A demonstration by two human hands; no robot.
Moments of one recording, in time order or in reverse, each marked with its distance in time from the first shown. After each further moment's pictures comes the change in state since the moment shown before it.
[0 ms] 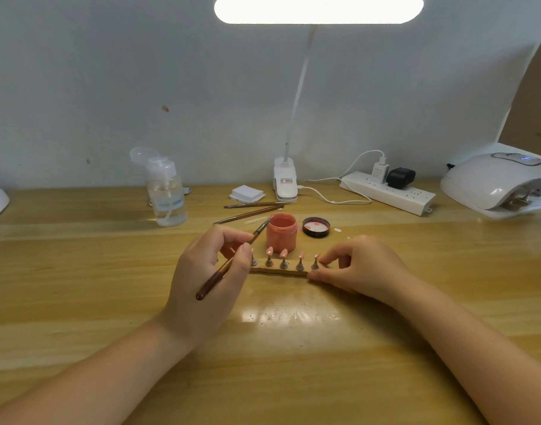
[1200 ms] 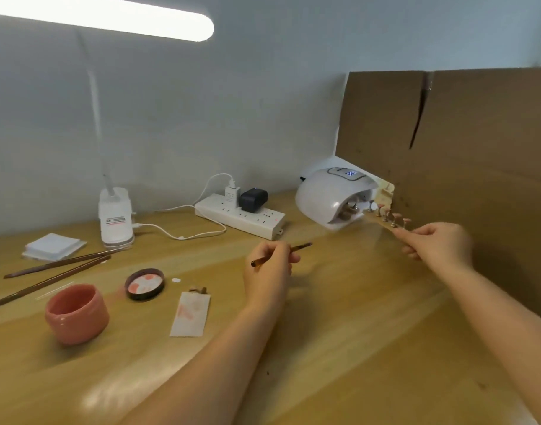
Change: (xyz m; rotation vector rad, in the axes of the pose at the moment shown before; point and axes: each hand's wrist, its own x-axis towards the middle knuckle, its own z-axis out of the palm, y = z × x) left_hand 0.083 0.098 0.300 -0.752 -0.239 -0.828; right_hand -0.067 0.283 -0.173 0.177 0.774 0.764
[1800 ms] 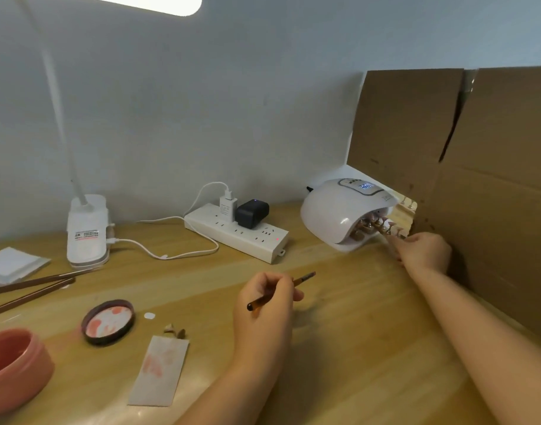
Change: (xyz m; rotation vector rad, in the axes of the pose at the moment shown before) left_hand 0.005 -0.013 -0.001 0.096 0.024 0.104; right_hand 0.087 0.017 0.085 -0.168 0.079 0.027
